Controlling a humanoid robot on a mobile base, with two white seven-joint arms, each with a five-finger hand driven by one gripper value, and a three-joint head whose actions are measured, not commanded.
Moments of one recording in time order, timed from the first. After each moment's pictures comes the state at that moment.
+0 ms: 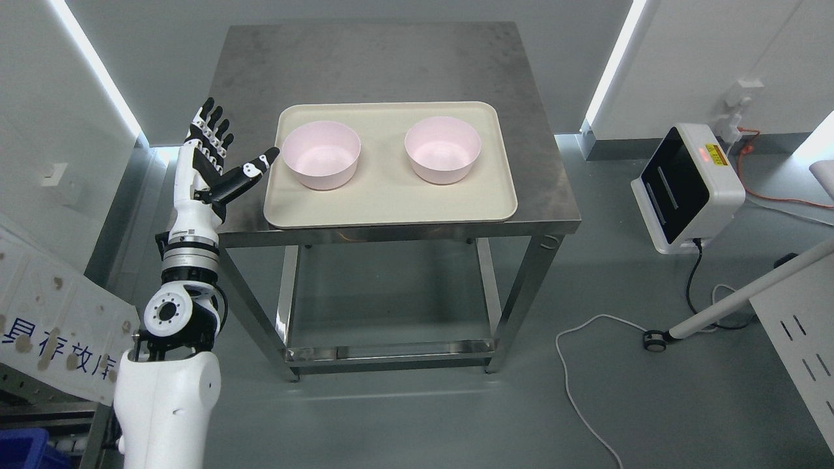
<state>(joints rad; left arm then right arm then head) -0.41 0.00 0.11 -1.48 0.14 0.01 0.03 0.00 0.00 0.00 0.00 0.00 0.03 0.01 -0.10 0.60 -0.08</state>
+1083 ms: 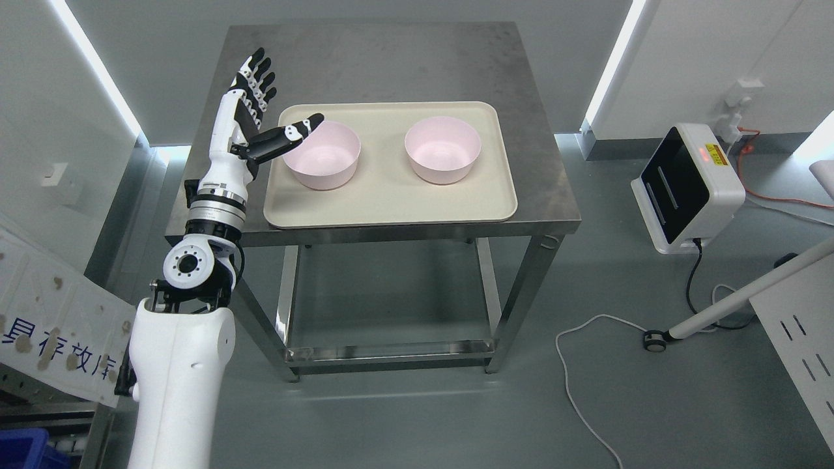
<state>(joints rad) -0.59 0.01 0.03 -1.39 0.04 0.02 -0.16 0.00 0.00 0.00 0.00 0.00 0.03 0.01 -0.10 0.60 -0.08</state>
